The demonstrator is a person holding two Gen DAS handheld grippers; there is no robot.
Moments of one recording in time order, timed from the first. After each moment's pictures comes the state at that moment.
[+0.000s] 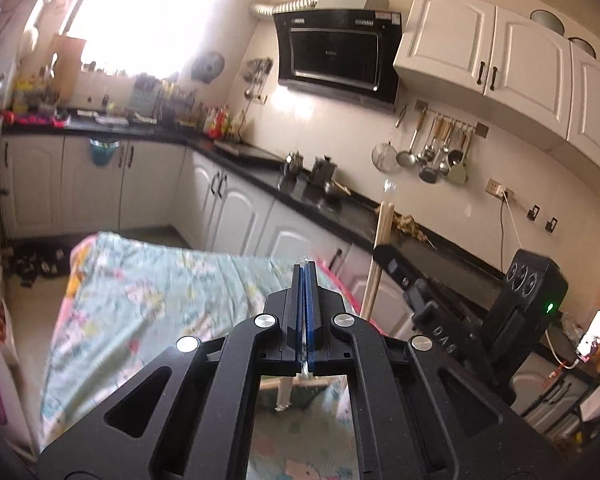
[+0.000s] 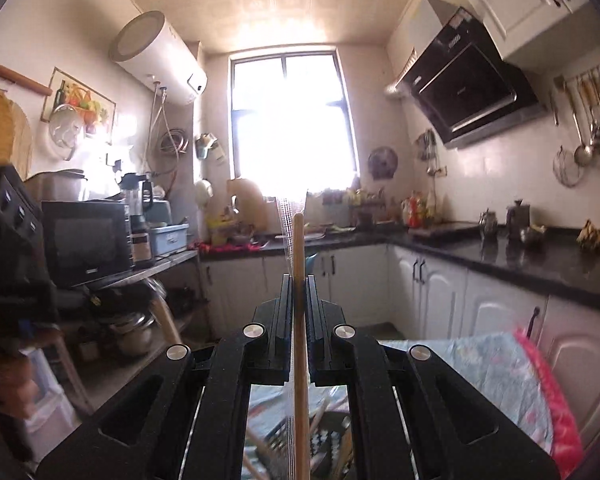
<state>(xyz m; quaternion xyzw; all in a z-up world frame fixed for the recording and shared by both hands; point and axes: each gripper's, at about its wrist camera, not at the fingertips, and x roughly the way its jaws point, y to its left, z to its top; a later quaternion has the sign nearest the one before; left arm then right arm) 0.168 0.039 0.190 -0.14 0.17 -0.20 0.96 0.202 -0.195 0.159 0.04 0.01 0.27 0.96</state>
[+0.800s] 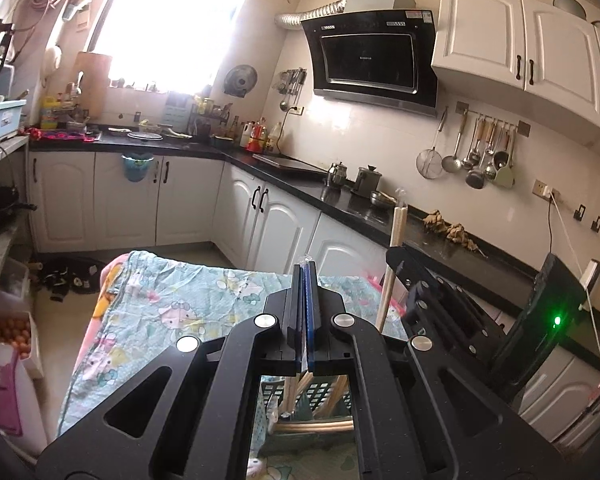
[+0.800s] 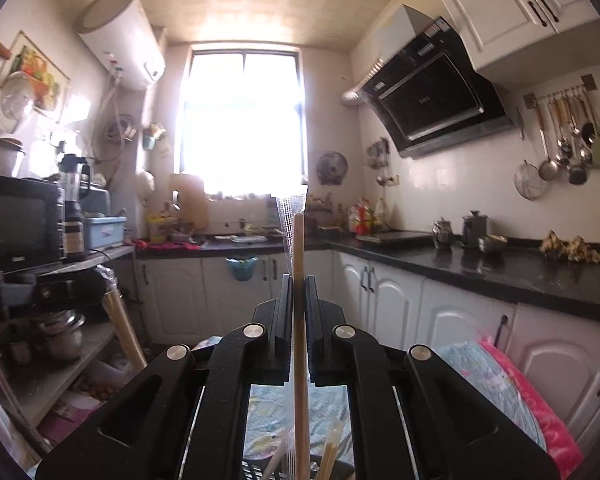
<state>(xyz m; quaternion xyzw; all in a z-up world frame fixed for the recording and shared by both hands) 0.227 0.043 0.158 -0.12 0.16 -0.12 0.97 0.269 -0.147 0.118 0.02 0.01 0.16 0.99</state>
